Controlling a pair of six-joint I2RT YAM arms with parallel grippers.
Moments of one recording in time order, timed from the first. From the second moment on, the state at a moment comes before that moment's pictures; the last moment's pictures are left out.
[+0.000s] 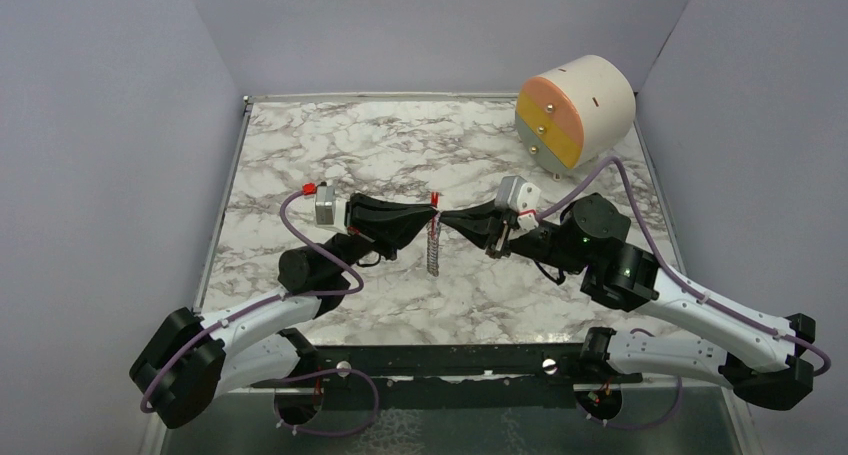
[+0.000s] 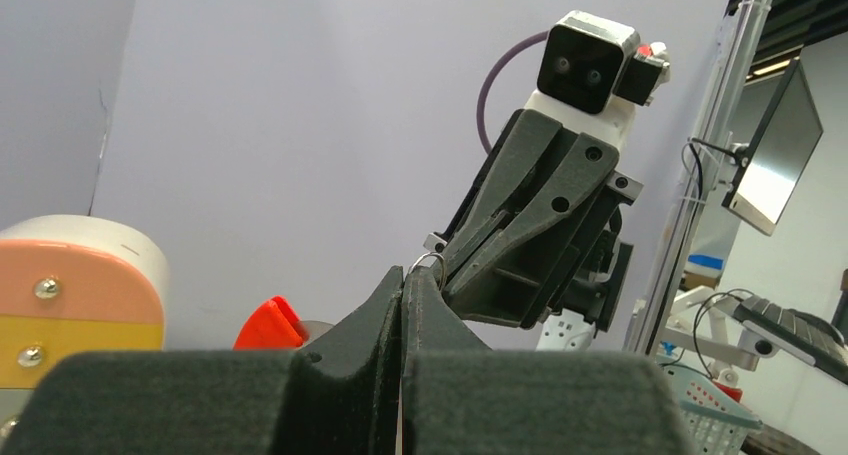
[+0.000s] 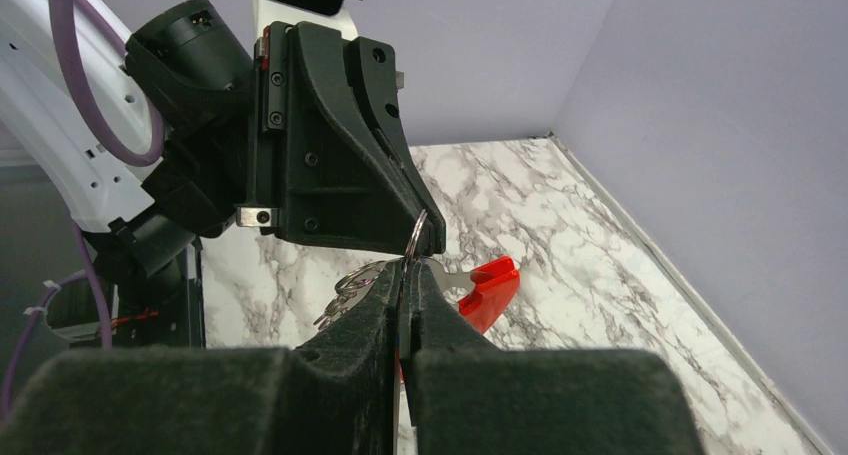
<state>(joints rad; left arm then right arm) -0.75 1.05 0.42 1.47 0.36 -0.75 1.10 0.92 1.02 0.00 -0.13 -0.23</state>
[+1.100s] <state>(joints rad) -0.76 0.83 0.30 1.38 0.21 -0.60 1.10 0.94 0.92 0.04 0.06 -0.21</state>
